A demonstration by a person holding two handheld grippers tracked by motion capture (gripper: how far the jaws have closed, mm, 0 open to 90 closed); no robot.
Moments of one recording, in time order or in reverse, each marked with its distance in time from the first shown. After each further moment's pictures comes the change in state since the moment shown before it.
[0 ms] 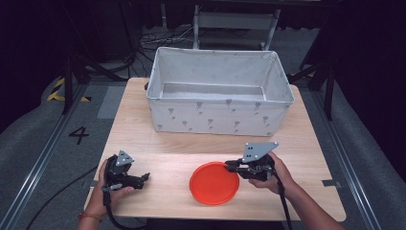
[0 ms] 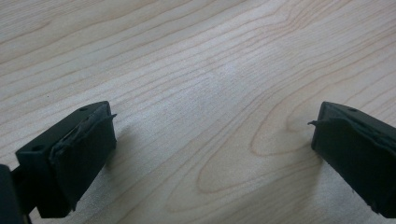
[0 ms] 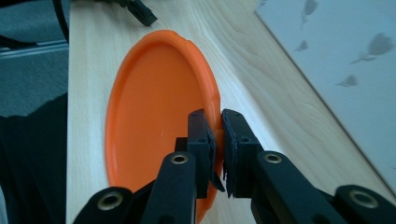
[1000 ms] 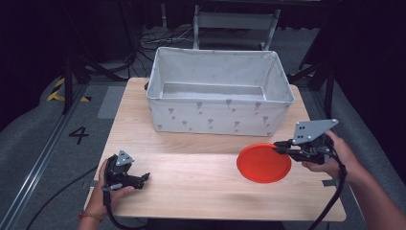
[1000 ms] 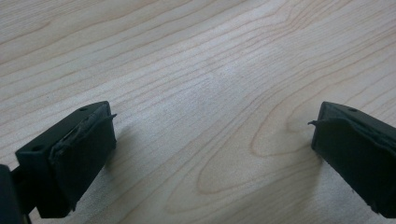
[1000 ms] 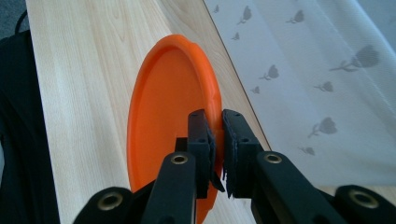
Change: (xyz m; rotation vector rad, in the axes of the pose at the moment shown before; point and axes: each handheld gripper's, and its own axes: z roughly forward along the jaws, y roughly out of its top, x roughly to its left) left arm 0.000 0.000 0.001 -0.004 0.001 -0.001; right arm -0.036 0.017 -0.129 0.189 -0.155 -0.085
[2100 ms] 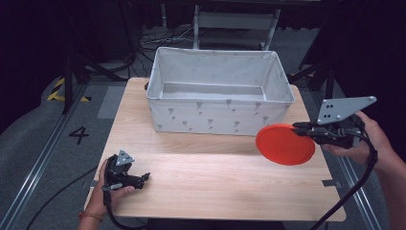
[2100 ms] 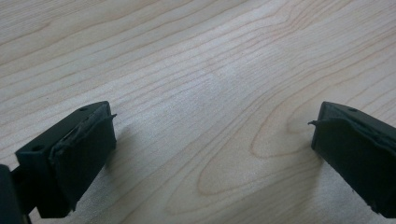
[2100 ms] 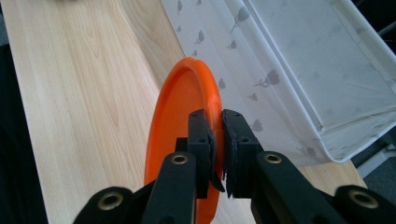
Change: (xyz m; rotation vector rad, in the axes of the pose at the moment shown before) left arm 0.000 0.000 0.000 0.002 -0.002 -0.002; right arm -0.023 0.027 -0.062 -0.006 -0.100 -0.003
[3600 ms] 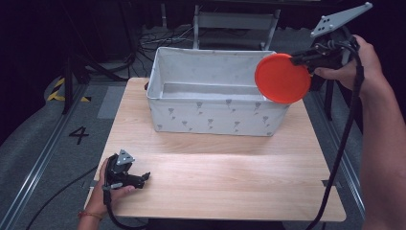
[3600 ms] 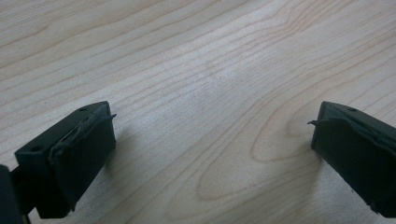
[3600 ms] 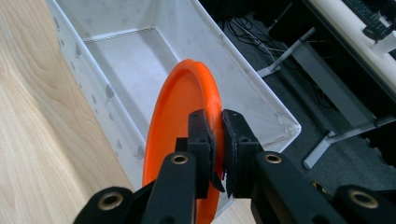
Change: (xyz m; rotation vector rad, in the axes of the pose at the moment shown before) left arm 0.001 0.001 0.001 0.000 -0.005 0.008; right arm -0.128 0.084 0.008 -0.006 -0.175 0.100
